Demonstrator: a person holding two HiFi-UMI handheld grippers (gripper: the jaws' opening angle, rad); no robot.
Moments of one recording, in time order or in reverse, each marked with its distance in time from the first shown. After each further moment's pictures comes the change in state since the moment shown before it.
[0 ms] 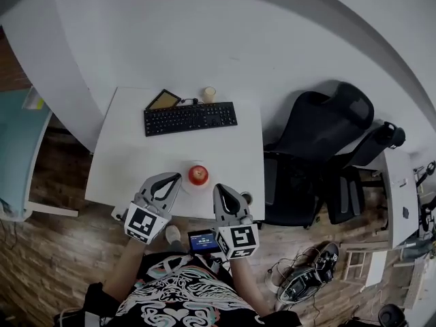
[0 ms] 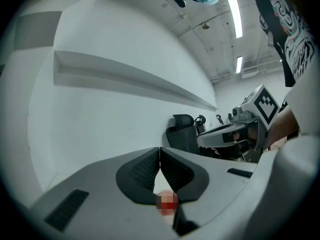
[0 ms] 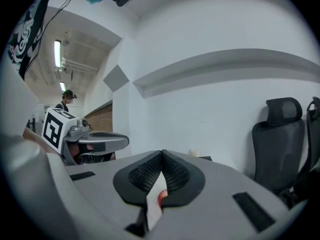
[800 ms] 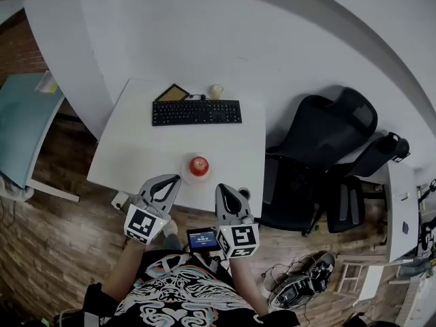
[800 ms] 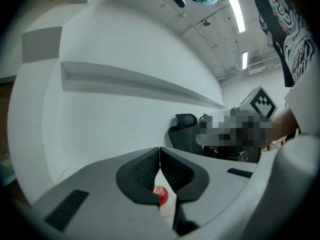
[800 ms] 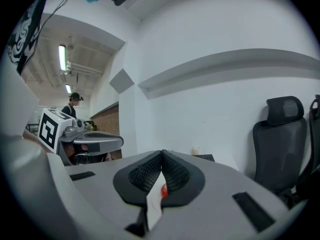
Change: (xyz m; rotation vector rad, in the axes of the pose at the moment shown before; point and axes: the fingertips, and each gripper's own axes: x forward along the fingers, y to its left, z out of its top) left arm -0.035 -0.045 0.005 -0.008 0.044 0.100; right arm -0.044 0.000 -0.004 -0.001 -0.004 0.065
